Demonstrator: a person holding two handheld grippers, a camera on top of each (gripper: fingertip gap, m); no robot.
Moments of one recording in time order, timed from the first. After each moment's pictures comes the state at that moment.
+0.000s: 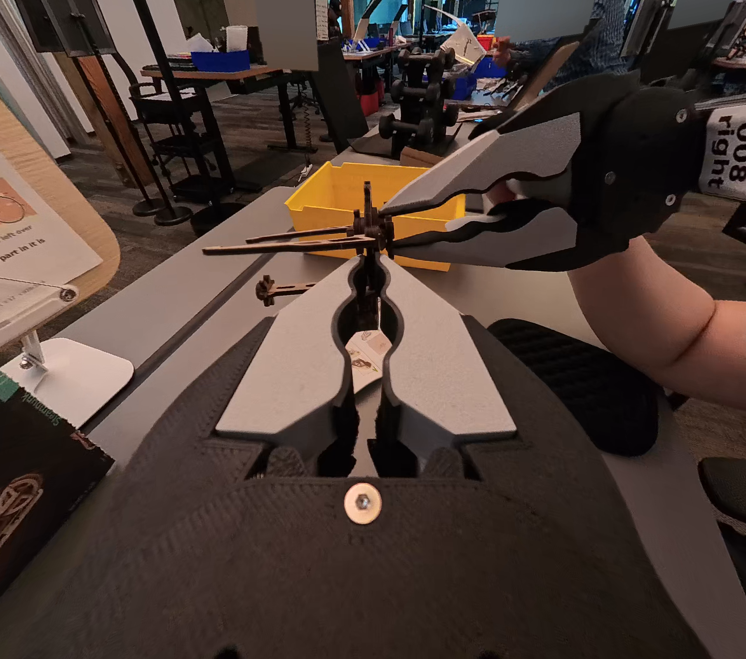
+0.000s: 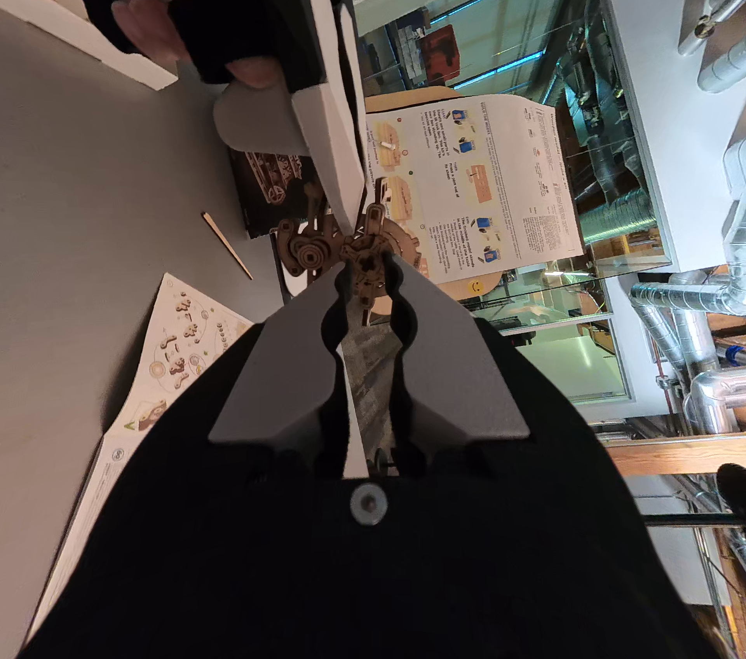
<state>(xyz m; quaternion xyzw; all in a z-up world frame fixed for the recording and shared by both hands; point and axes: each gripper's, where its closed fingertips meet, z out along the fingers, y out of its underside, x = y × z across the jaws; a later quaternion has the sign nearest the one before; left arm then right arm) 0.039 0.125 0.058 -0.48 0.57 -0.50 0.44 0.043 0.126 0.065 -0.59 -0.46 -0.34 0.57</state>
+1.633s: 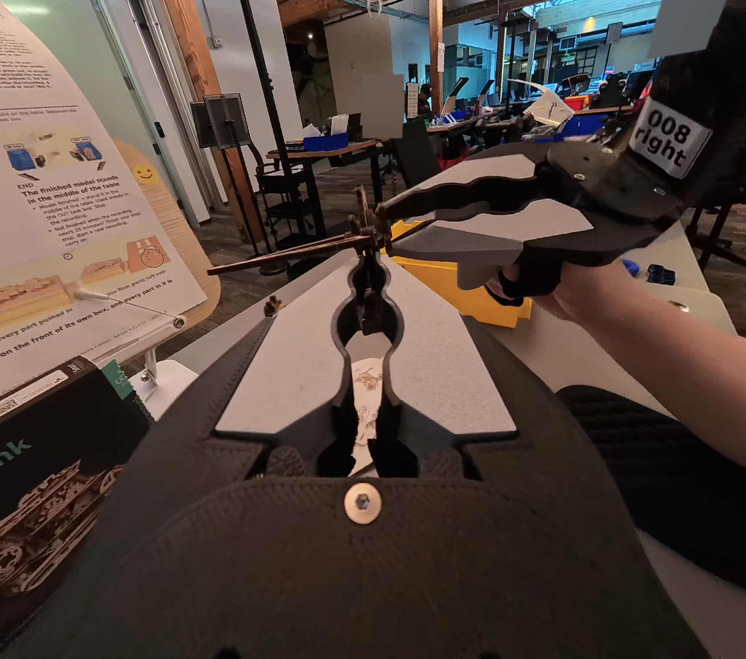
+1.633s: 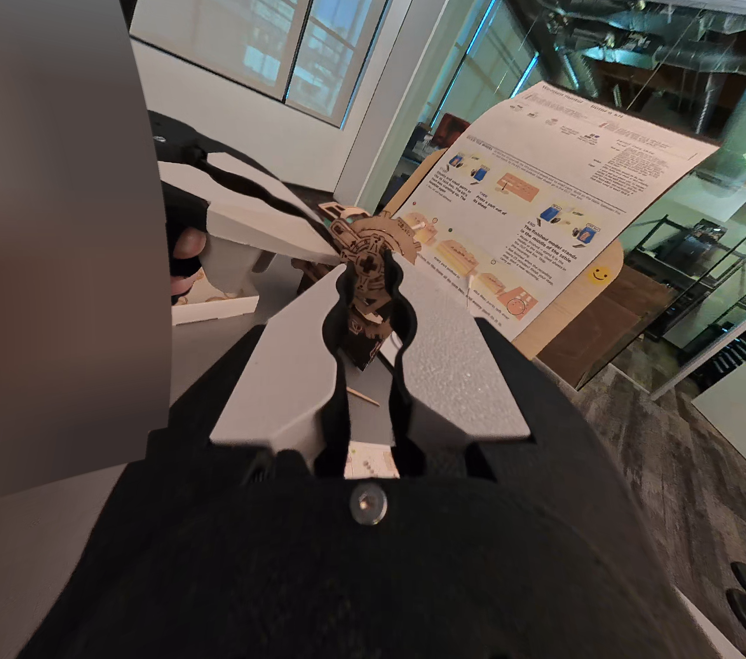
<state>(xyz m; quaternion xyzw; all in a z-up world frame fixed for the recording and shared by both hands) 0.032 0.133 0.088 -0.47 0.49 -0.46 0.57 0.038 0.134 0.099 -0.62 -0.28 -0.02 0.73</state>
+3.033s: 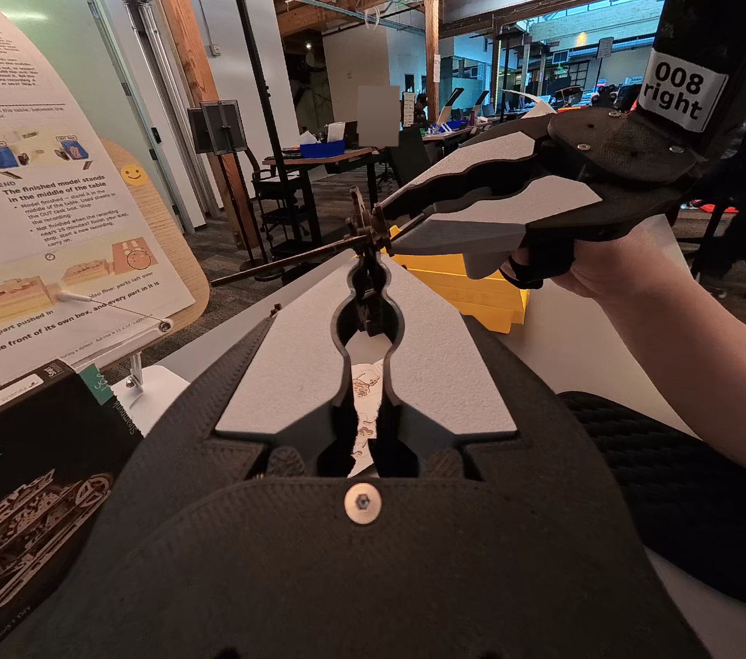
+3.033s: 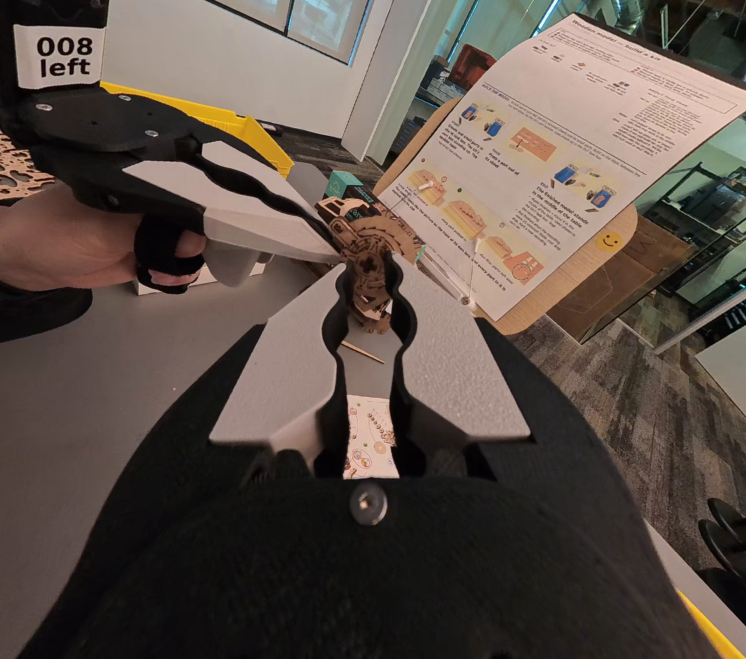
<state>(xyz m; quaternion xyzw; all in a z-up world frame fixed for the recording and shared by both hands) 0.037 0.127 0.085 -0.47 0.49 -0.47 0.57 0.043 0.130 0.094 -0.68 -0.28 -0.03 0.68</state>
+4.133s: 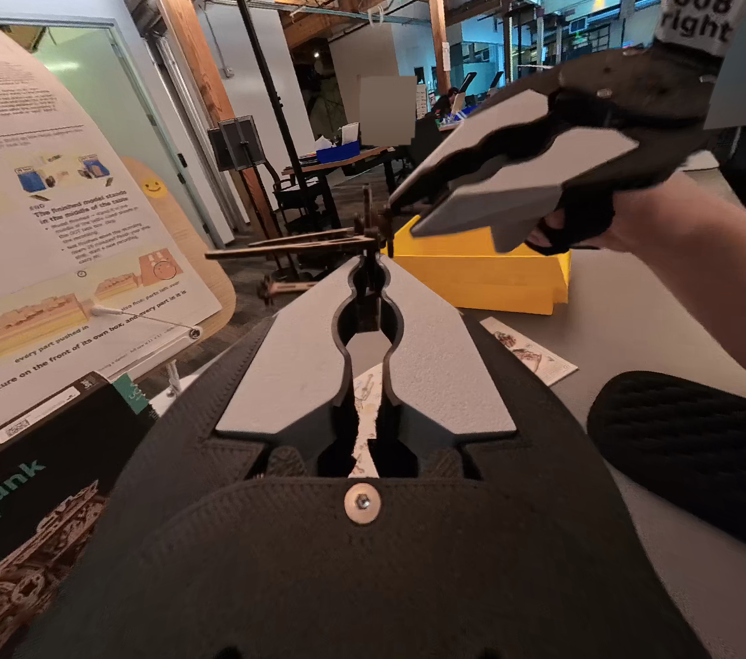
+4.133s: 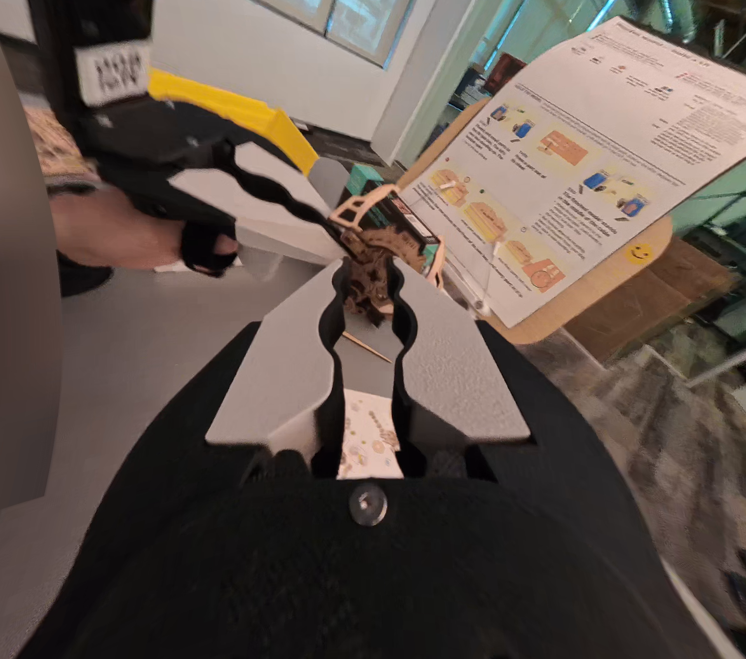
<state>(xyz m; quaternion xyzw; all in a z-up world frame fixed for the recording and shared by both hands) 0.047 0.140 0.067 -0.44 0.51 -0.43 0.60 0.049 0.130 0.084 -0.67 -0.32 0.00 0.67</state>
